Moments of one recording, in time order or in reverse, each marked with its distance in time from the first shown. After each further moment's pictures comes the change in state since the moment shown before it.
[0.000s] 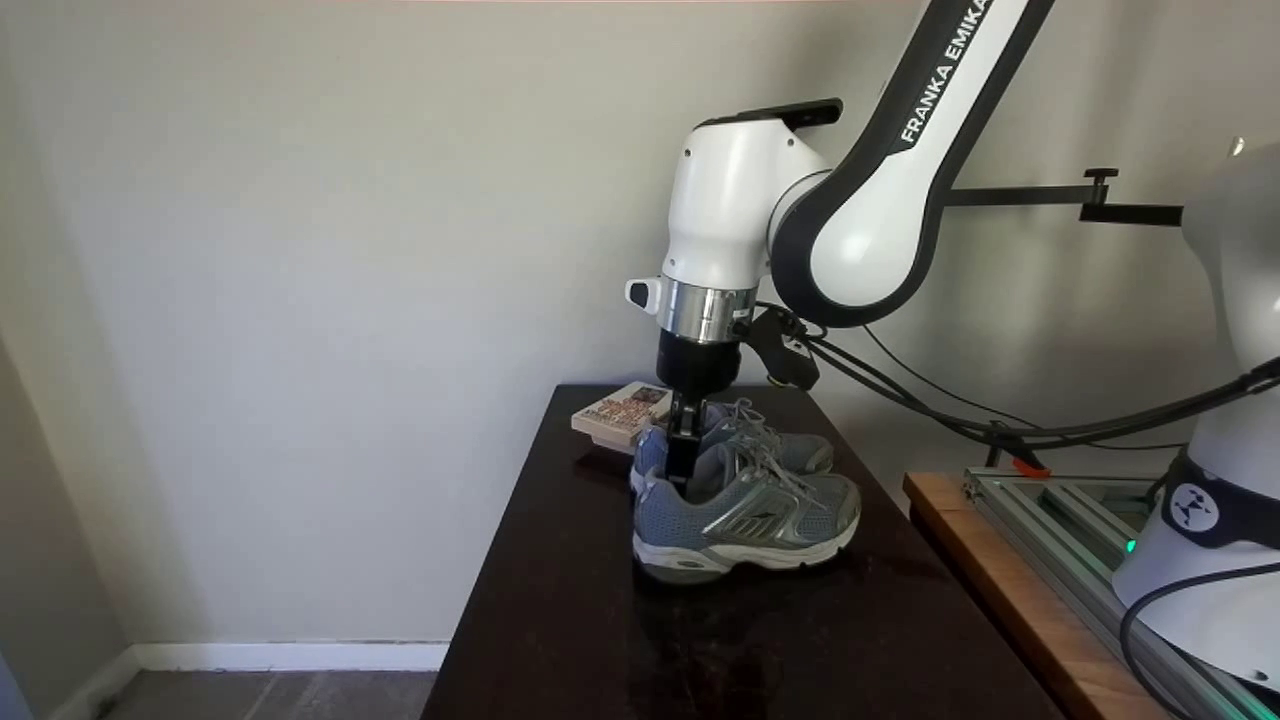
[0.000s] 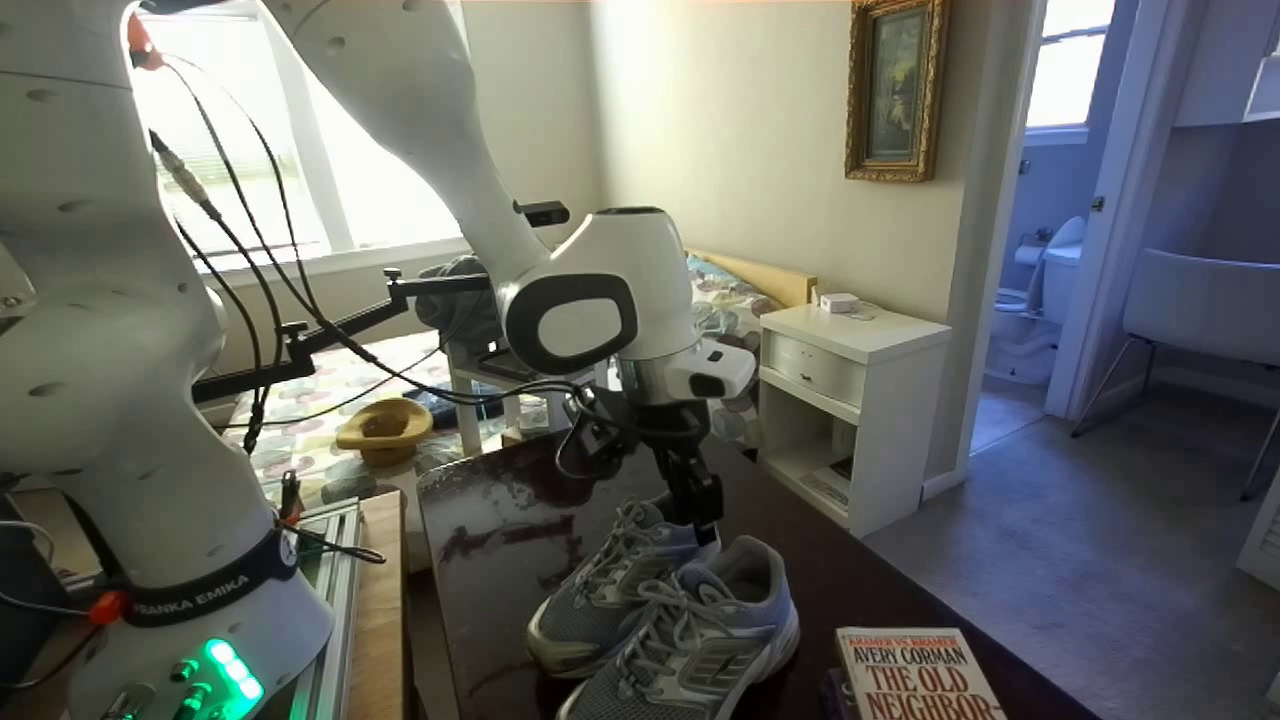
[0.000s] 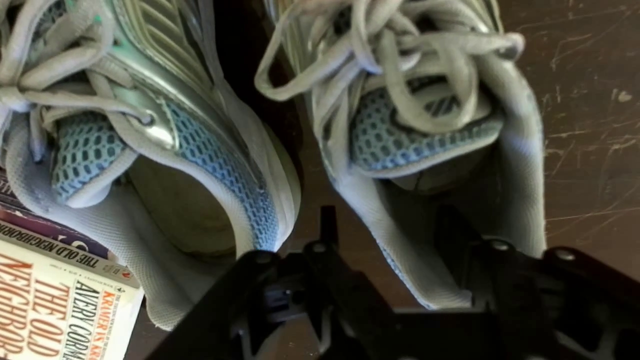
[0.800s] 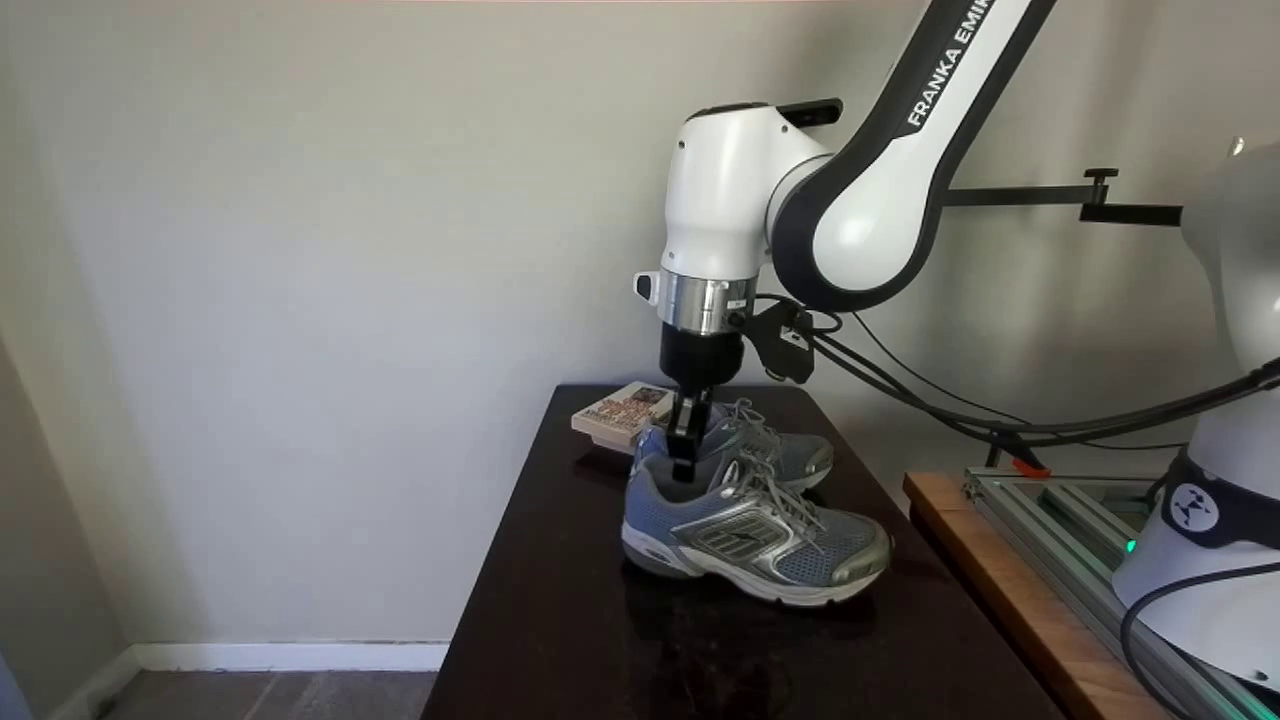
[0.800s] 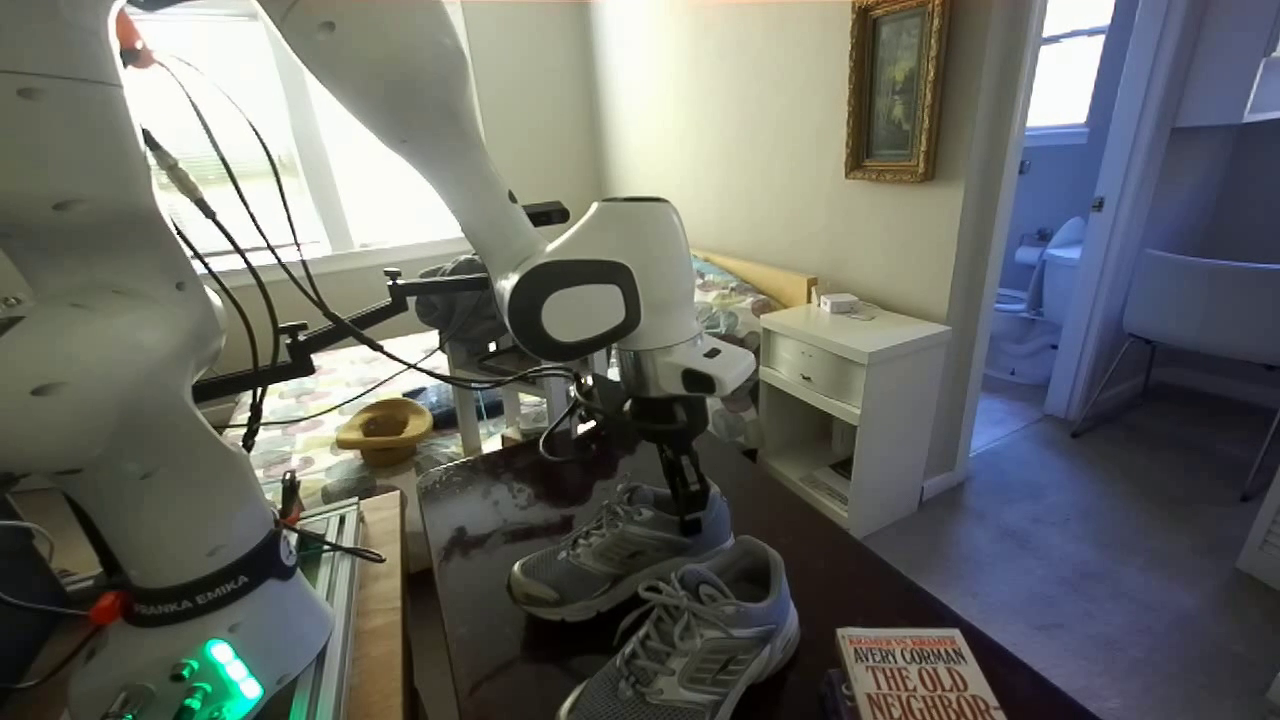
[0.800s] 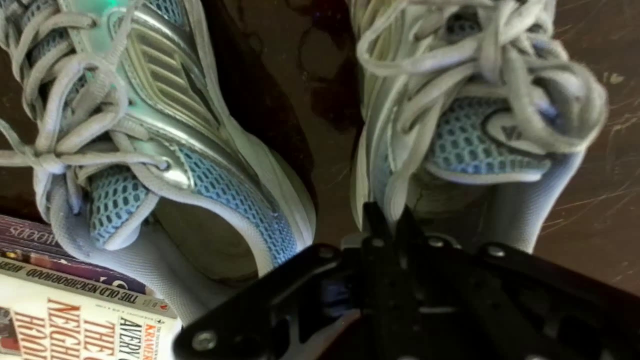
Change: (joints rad) arm 0.004 -0.032 -0.009 0.008 -0.041 -0.082 0.175
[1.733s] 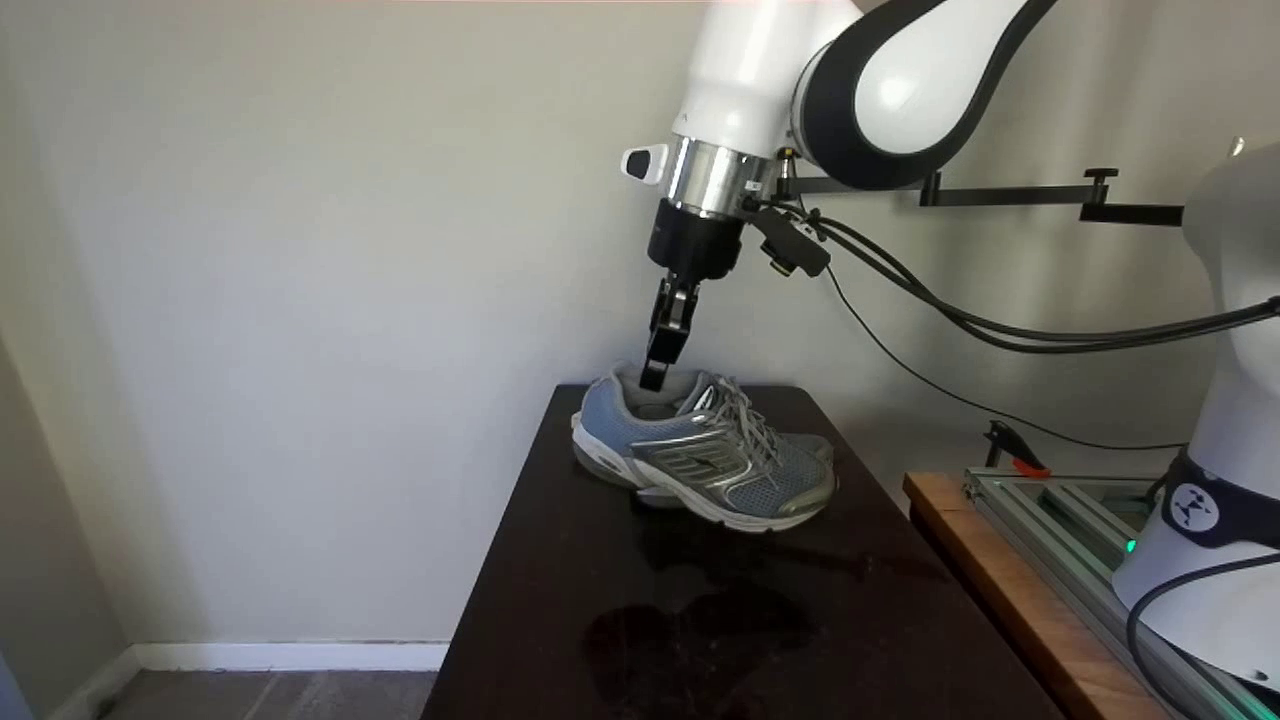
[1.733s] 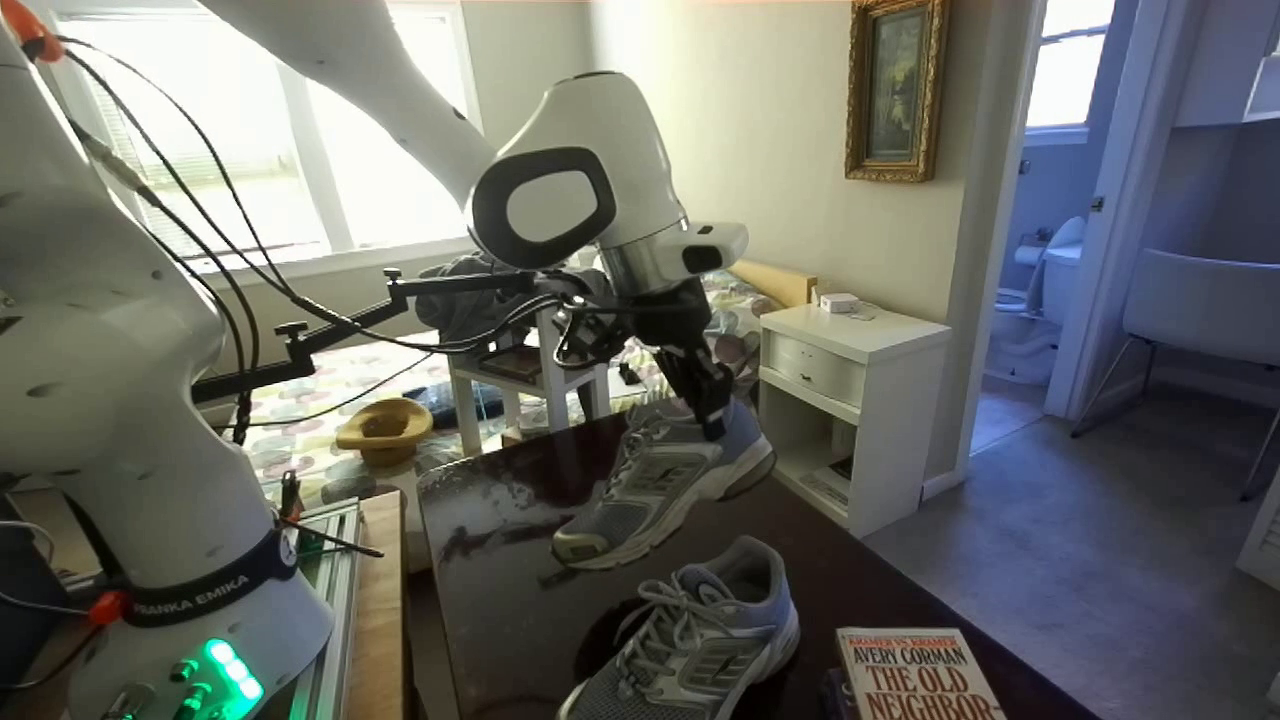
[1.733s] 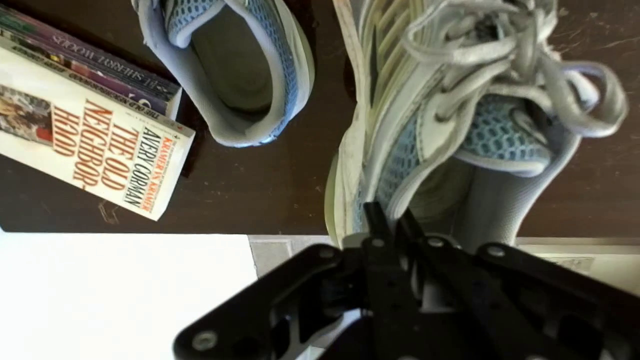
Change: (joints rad) arm -0.009 -0.246 0.028 -0.016 0.004 -0.042 -0.225
